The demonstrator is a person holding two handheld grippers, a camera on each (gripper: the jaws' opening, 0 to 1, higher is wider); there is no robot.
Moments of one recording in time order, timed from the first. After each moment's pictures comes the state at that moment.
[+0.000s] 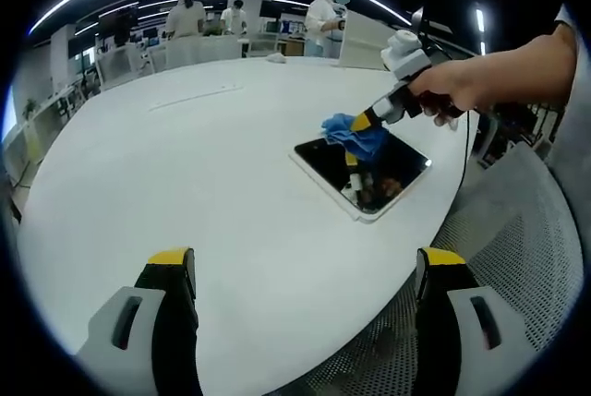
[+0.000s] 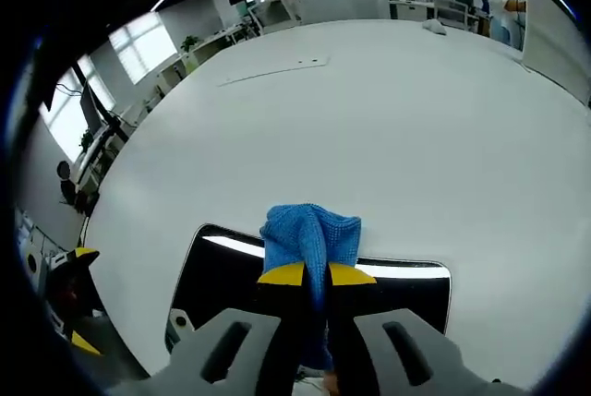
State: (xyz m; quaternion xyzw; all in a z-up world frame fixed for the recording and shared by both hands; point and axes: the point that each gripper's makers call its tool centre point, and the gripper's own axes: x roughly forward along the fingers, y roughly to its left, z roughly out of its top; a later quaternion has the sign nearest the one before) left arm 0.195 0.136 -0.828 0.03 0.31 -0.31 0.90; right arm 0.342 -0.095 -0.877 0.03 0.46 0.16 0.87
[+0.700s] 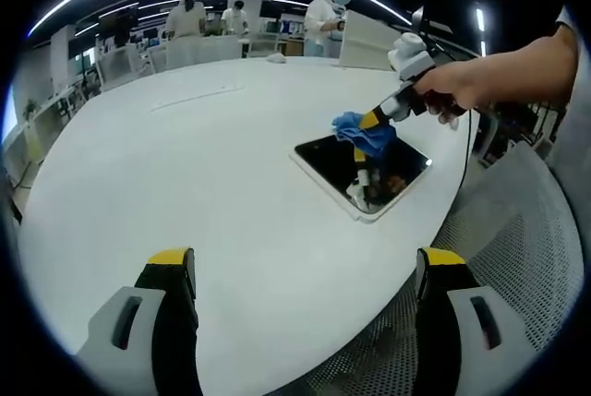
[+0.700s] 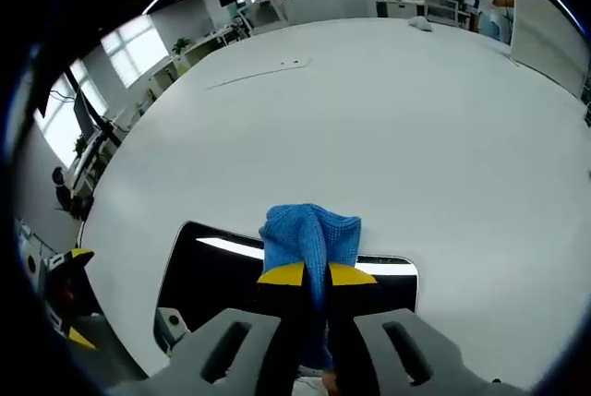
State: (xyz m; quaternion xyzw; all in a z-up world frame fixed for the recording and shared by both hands) left arm 0.195 0.136 -0.829 0.03 0.32 -0.31 0.90; right arm 0.346 -0.121 -0.882 0.03 0.46 0.14 0.87
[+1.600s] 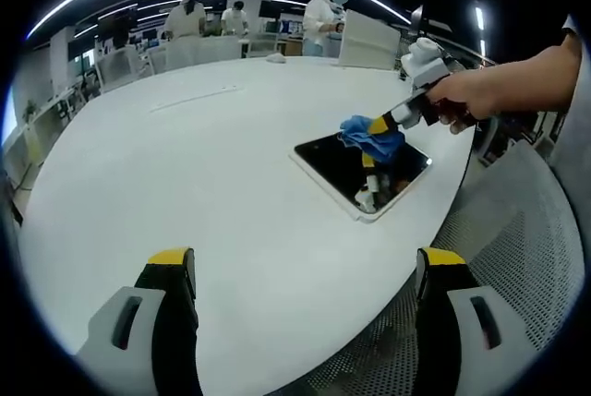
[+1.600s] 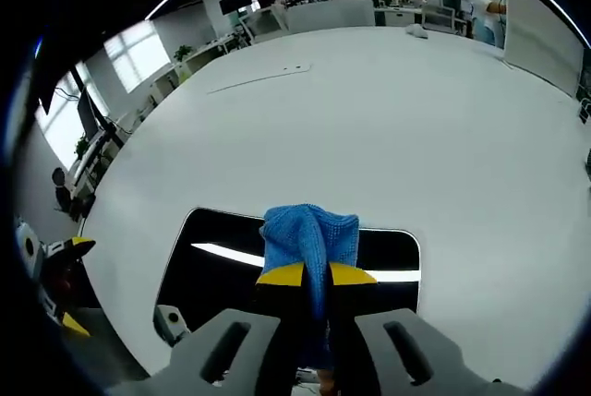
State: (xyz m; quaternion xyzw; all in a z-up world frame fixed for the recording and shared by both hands) left arm 0.194 0.134 -0.827 0.04 0.31 -0.31 0.90; right arm 0.320 -0.119 -0.880 0.04 0.44 0.14 0.89
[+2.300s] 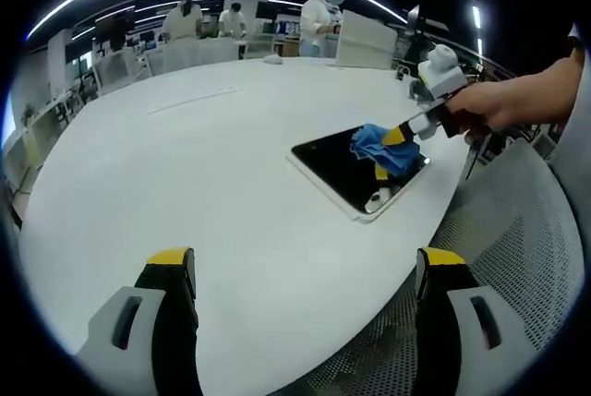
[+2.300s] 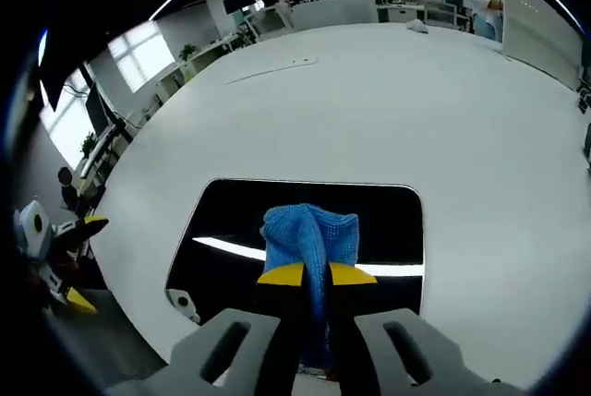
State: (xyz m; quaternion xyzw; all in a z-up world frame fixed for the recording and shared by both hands) left arm 0.192 0.133 -0.826 0.04 0.31 -0.32 0.90; right arm 0.276 -0.117 -0.877 0.04 0.44 0.15 0.88
